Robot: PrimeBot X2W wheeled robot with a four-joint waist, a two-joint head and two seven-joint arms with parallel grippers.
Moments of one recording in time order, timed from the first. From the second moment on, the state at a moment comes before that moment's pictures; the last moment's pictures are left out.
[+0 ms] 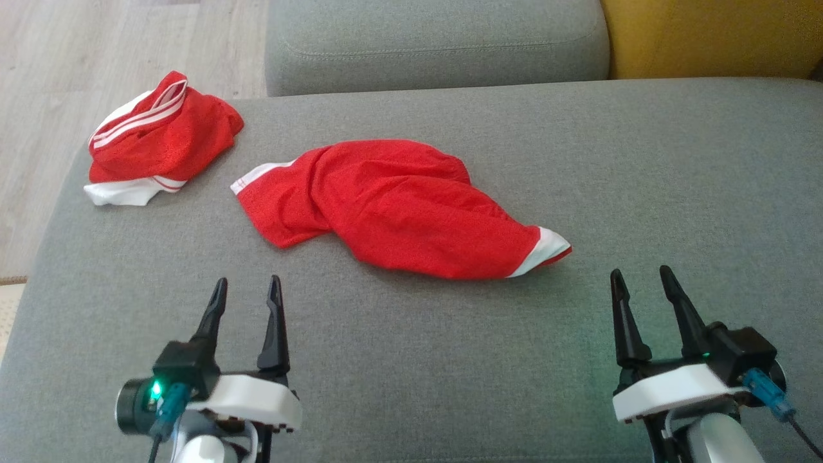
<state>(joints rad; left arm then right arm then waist) 0.02 0.09 -0.27 0.13 -0.19 0.17 -0.25 -0.03 -0.05 0.05 0.30 0.15 0.13 -0.26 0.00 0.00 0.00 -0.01</state>
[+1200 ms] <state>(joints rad) 0.02 0.06 -0.24 0.14 -0.17 0.13 -0.25 -0.11 -0.05 0.06 0.39 0.08 0.13 -0.26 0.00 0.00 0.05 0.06</state>
